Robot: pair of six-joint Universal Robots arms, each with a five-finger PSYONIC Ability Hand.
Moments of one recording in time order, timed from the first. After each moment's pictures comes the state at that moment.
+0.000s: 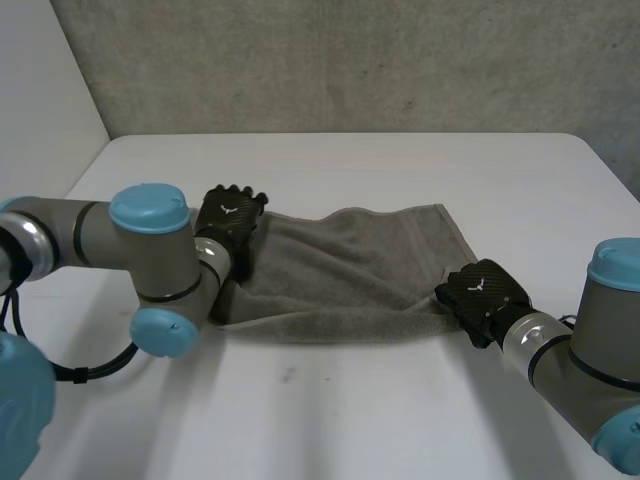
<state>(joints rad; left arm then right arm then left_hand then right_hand) 4.24 -2.41 -1.14 3.34 -1.62 3.44 1.87 -1.15 1.80 -0.20 1.34 2.44 0.24 0.24 0.24 0.24 0.07 1.32 1.34 1.33 1.34 1.18</state>
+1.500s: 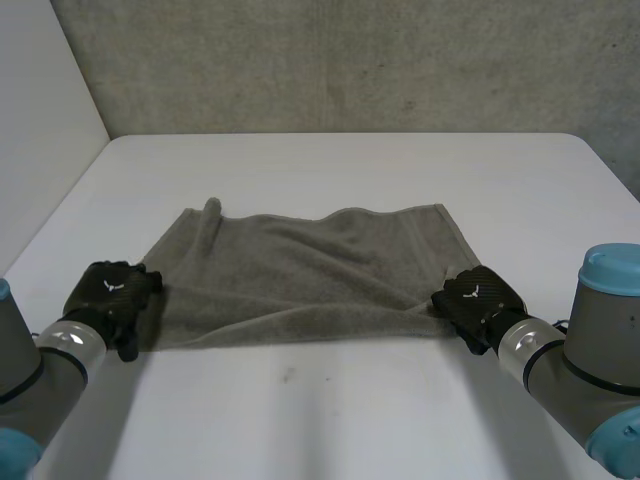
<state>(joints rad) 4.60 -1.85 -2.02 3.48 -1.45 3.66 1.88 -1.13 1.80 -0.19 1.35 2.41 0.43 0.42 0.42 0.42 0.25 1.32 1.34 1.33 1.34 1.18</state>
